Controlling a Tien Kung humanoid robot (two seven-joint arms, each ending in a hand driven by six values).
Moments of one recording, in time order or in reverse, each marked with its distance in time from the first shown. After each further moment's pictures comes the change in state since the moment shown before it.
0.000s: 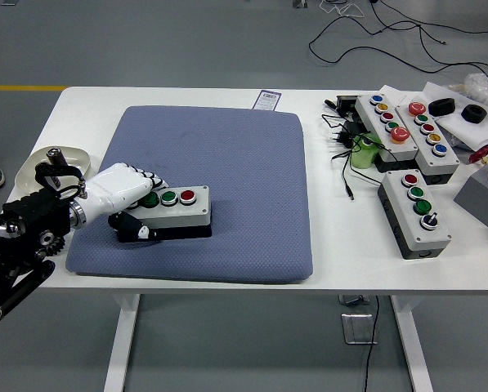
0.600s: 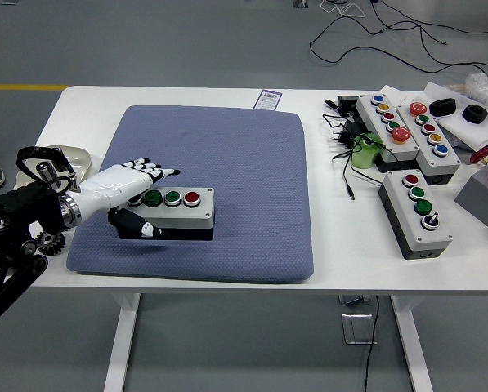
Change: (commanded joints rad) left arm 0.090 0.008 -0.207 -0.197 -0.122 -0.114 0.022; right arm -0.005 0.001 0.012 0.000 -0.013 0.002 0.004
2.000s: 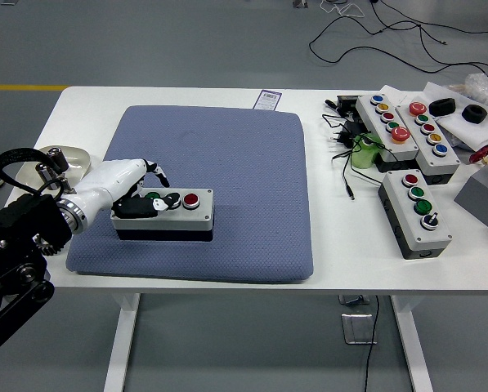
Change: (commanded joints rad) left arm 0.114 0.010 0.000 -0.337 -0.181 -0.007 0.483; right arm 0.007 -0.002 -0.027 0.000 0.008 0.003 -0.004
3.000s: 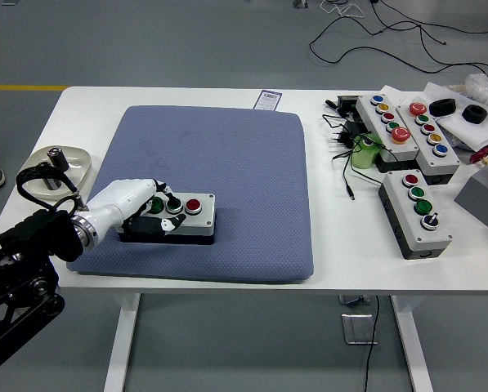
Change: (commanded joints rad) left arm 0.003 -0.012 0.068 0.012 -0.010 0.042 0.021; right arm -0.011 0.000 0.020 0.000 -0.026 0.003 -0.001
